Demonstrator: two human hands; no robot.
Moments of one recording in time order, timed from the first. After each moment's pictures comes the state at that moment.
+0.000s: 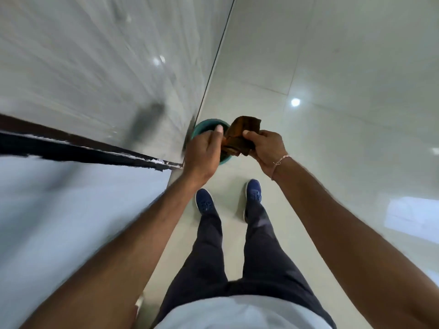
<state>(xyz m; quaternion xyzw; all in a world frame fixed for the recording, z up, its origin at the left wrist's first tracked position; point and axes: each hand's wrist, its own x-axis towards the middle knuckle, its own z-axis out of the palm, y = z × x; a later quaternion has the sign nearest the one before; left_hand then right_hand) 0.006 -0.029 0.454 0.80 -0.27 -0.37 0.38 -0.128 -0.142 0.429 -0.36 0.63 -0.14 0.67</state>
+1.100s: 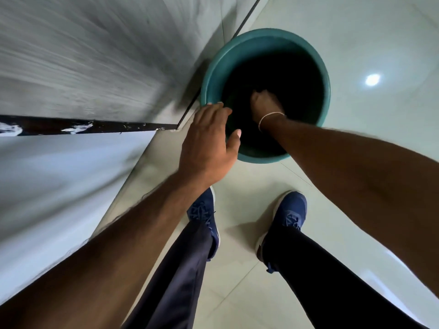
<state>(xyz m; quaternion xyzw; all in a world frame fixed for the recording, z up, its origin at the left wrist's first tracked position) 0.048 -0.021 -0.065 0.88 -0.32 -0.28 0.20 0.020 -0.212 -0.201 -0.89 0.28 0.29 0.21</state>
